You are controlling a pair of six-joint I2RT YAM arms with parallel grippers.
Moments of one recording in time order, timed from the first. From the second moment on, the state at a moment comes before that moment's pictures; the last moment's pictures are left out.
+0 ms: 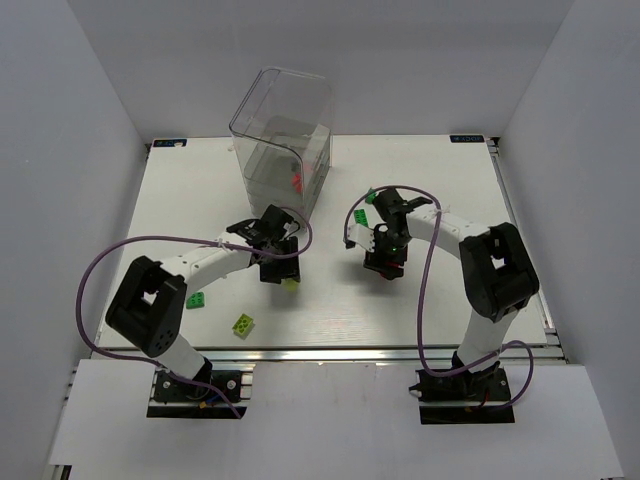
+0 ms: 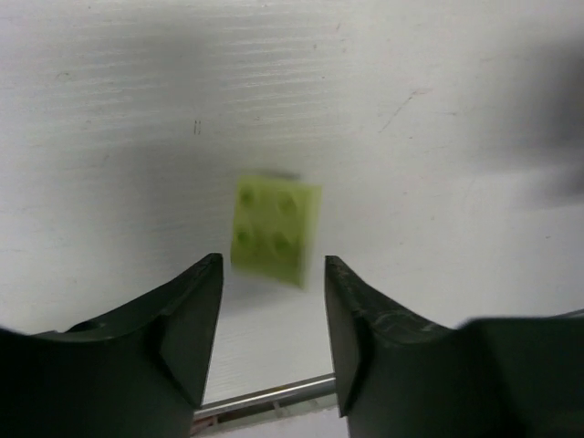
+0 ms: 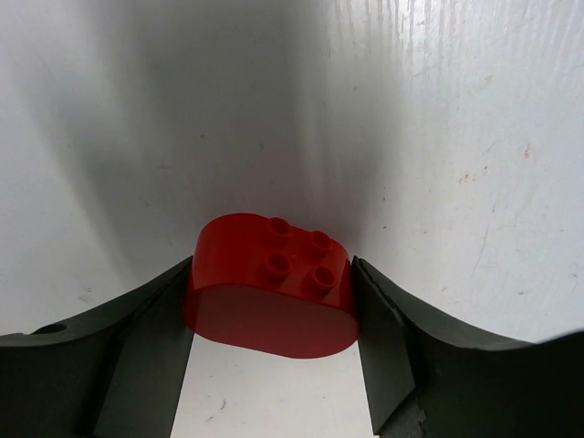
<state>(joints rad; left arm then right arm) -0.59 1.56 0.99 -0.57 0.04 -0.60 0.49 1.80 1.19 -0.79 -0.22 -0.99</state>
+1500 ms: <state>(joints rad) -0.59 1.06 1.13 -0.31 -0.03 -0.62 0.37 1.88 1.78 -0.55 -0.59 -0.28</state>
